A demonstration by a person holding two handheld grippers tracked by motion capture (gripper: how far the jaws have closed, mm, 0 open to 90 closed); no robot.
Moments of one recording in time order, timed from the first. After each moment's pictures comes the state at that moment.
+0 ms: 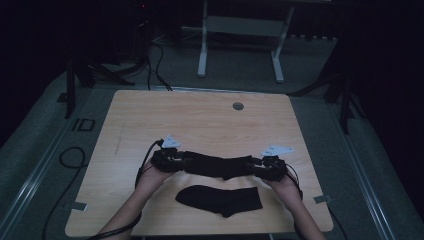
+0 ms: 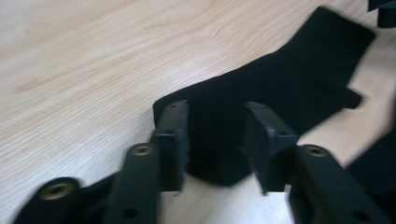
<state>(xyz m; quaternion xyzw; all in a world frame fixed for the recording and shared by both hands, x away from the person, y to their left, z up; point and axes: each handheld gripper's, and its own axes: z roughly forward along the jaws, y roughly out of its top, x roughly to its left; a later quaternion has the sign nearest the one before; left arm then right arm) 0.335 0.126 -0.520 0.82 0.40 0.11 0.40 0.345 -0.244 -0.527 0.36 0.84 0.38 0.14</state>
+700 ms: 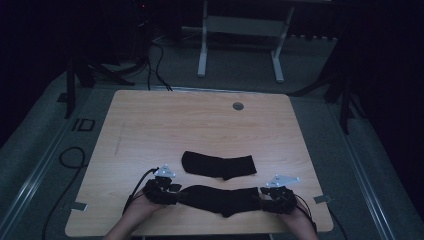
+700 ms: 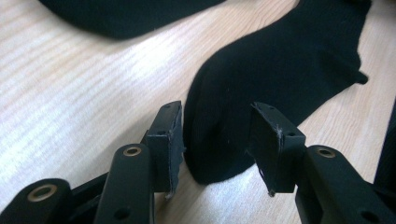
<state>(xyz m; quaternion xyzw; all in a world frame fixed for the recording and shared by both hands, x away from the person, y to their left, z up) 0.271 0.131 -0.555 0.85 0.38 0.00 0.37 0.265 -0.263 -0.551 0.38 0.86 0.32 0.11</state>
